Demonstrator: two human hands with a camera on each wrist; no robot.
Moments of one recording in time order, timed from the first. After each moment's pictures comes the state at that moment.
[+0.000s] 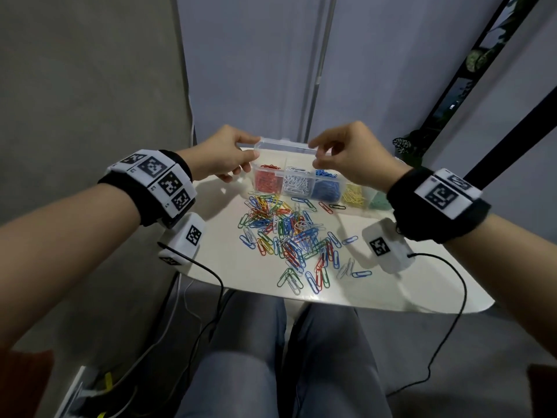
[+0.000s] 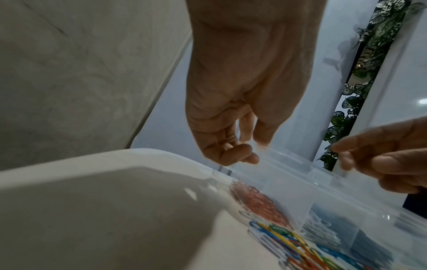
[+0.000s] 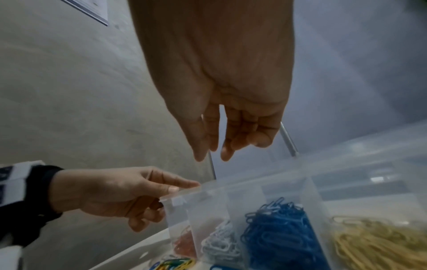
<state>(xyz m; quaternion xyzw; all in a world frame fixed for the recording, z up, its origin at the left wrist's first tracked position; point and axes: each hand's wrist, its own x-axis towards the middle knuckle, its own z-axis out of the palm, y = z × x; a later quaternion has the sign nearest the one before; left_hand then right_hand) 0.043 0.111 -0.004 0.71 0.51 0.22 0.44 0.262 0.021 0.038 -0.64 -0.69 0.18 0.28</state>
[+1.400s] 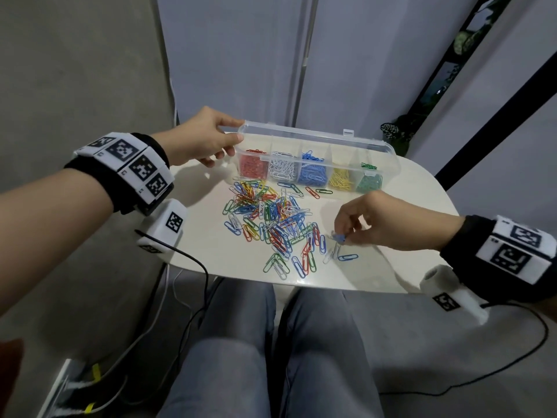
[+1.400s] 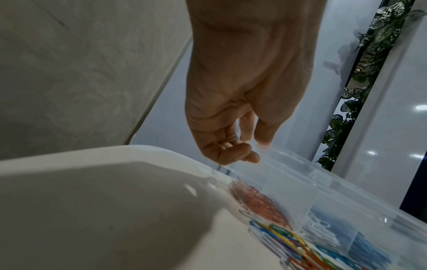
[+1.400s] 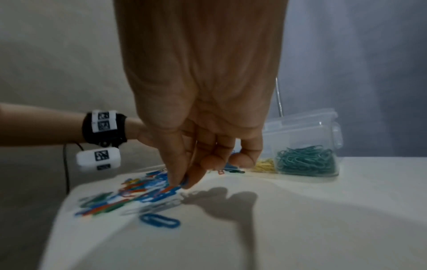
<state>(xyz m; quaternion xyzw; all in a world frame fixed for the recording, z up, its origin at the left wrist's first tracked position) 0.043 0.113 -0.007 0.71 0.50 0.23 0.44 0.307 -0.076 0.006 -0.58 -0.77 0.26 0.03</state>
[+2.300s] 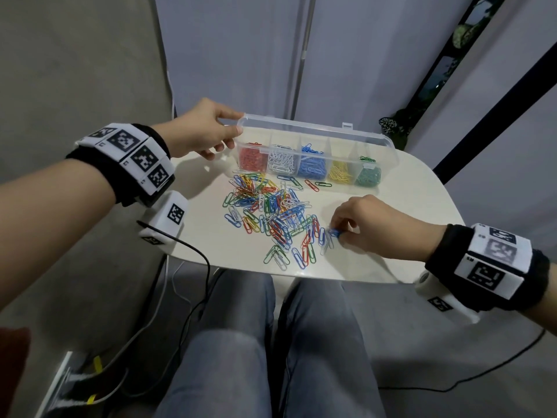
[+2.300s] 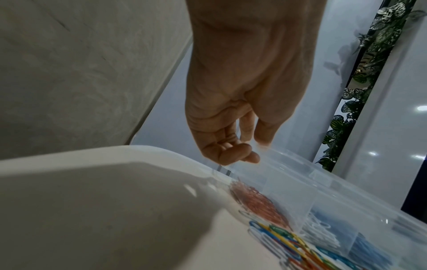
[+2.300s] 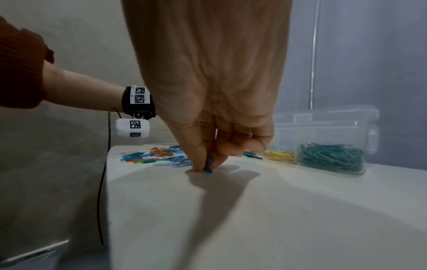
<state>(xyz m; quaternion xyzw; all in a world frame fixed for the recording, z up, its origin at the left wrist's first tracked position) 0.042 0.111 -0.005 0.71 0.51 0.22 0.45 0.290 -0.087 -0.009 -0.60 -0.79 0.14 -0.01</state>
